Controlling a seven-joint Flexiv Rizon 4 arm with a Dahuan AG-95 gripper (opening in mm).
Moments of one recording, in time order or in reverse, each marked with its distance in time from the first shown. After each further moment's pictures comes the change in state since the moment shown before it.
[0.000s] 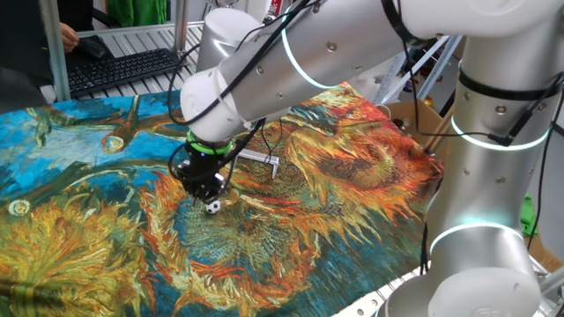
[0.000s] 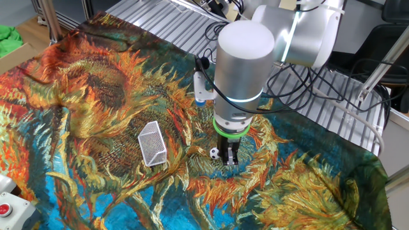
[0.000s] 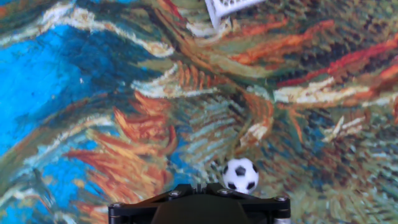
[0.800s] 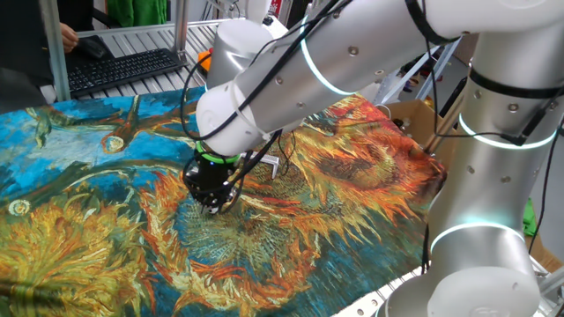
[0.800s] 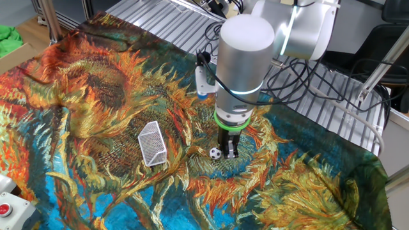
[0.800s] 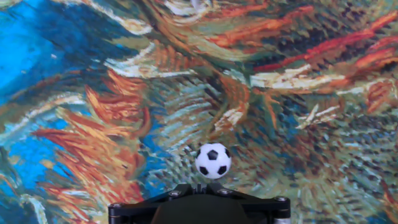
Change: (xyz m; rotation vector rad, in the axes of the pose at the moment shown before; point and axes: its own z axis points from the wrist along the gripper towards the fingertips) arm -0.003 -0.015 0.005 0.005 -0.019 -0.018
